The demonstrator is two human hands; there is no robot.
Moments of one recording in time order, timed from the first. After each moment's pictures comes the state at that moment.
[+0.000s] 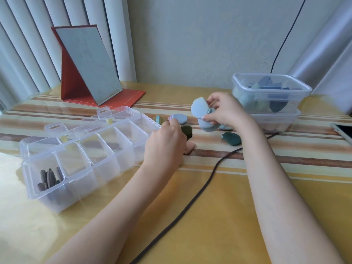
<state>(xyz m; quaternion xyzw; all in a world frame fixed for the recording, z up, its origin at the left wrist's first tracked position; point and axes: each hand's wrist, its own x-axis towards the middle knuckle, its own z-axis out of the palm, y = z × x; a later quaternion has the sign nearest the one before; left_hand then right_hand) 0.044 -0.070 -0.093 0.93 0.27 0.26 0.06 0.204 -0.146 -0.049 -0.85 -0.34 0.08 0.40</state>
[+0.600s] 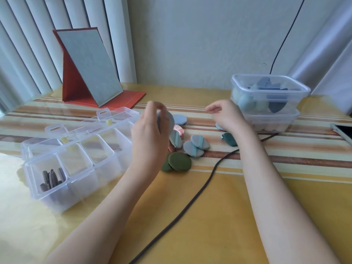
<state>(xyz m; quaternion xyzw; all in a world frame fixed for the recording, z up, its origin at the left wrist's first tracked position) 0.030 -0.055 -0.085 0.79 0.21 0.54 0.21 0.210 -0.149 -0.064 -0.88 -0.30 0.04 0.37</state>
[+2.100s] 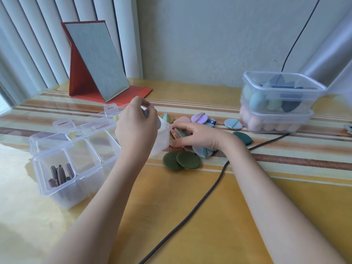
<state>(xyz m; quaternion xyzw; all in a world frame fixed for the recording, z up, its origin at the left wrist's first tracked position) 0.024 -0.013 -0.079 0.77 0.39 0.44 0.25 0.168 -0.109 -0.095 -0.72 -0.52 0.34 0.30</state>
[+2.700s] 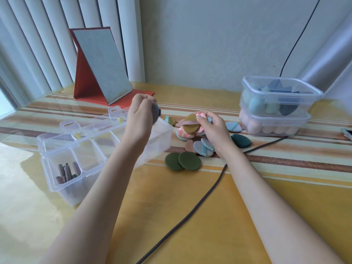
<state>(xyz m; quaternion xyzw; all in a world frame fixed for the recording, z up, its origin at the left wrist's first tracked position) 0.020 -0.011 -0.060 0.65 0.27 0.42 0.57 0.176 -0.117 -0.116 -0.71 -0.30 0.14 0.62</state>
